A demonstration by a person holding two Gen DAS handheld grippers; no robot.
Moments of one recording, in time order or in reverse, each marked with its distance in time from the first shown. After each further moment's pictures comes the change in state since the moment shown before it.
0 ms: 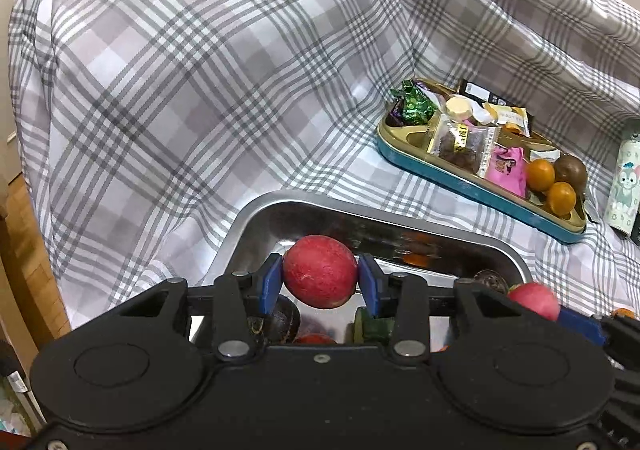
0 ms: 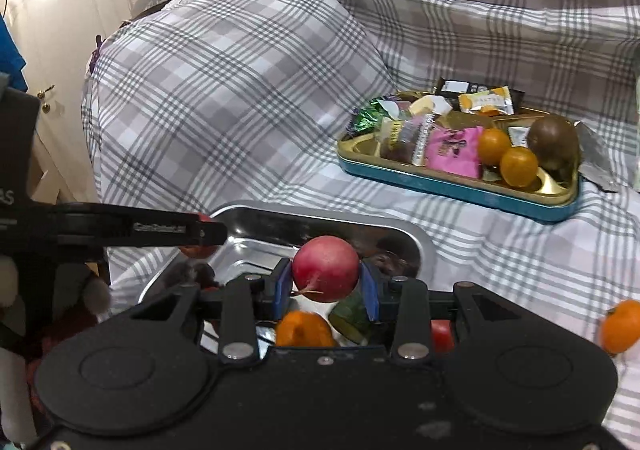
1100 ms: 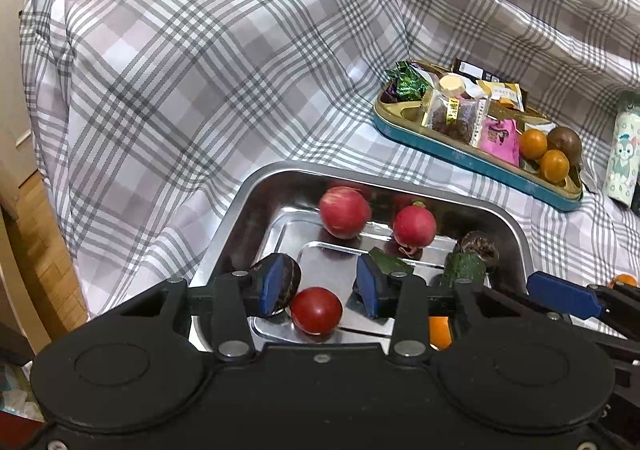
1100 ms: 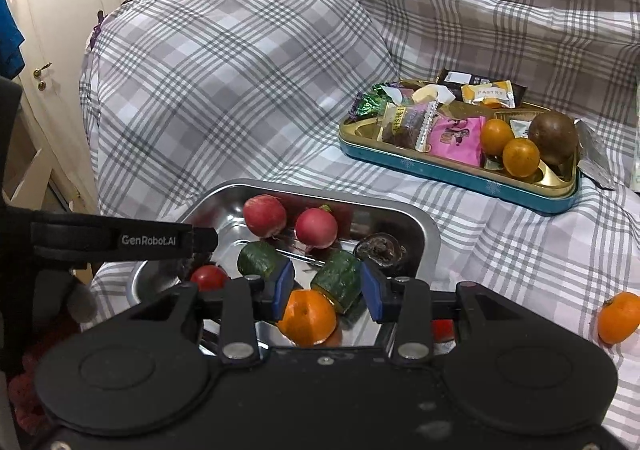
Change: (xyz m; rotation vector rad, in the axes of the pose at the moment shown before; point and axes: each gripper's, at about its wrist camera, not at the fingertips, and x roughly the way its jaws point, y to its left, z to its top) left arm -0.021 -0.012 -0.021 0.044 0.019 0.041; right arm -0.005 0.003 -0.006 -0.053 0.058 -0.038
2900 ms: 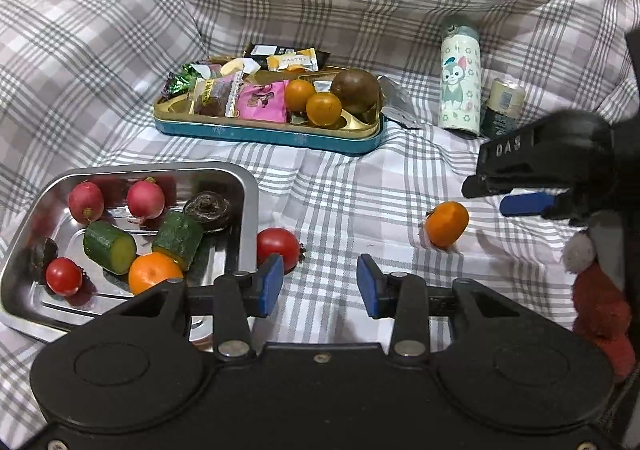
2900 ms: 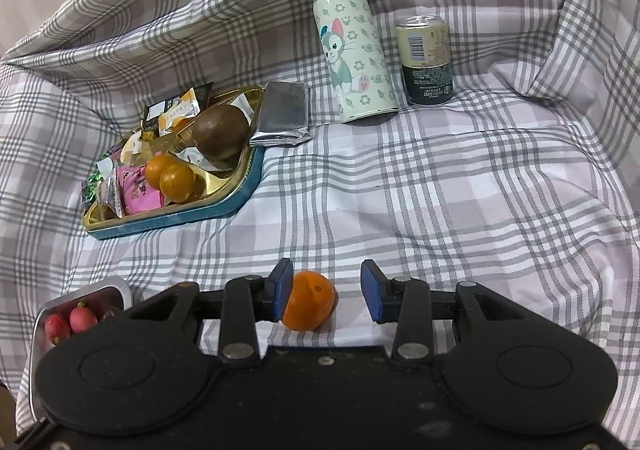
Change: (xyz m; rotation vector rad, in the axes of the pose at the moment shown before) left arm -0.025 -0.170 -0.064 0.227 -0.060 -0.221; right arm -0.064 -0.189 -0.010 0.545 0.024 -0.425
